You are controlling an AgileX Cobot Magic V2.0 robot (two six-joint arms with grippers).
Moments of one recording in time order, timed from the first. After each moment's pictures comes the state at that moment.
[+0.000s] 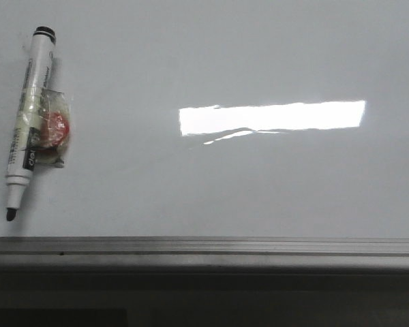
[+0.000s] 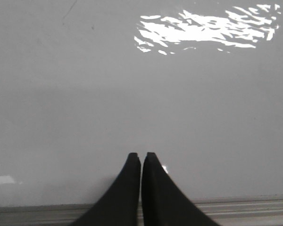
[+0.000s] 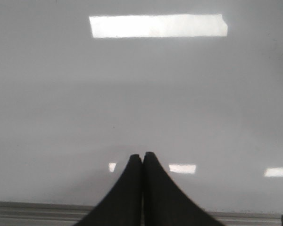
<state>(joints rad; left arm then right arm) -0.05 -0.01 0.00 -0.13 0.34 0.12 -0.01 -0.01 0.01 -0.10 0.33 0.05</state>
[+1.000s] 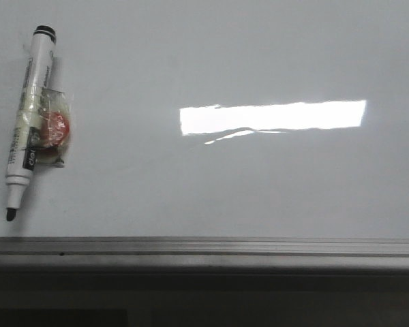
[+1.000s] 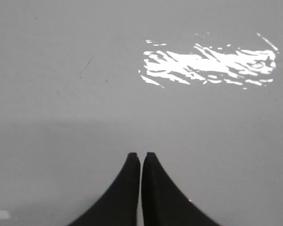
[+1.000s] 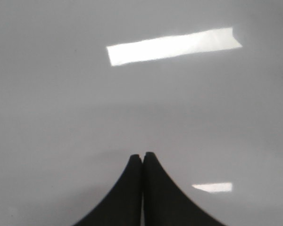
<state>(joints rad) -0.05 0.00 0.00 -0.14 0.20 0.10 -0.01 -0.01 0.01 0.06 0.23 0.05</state>
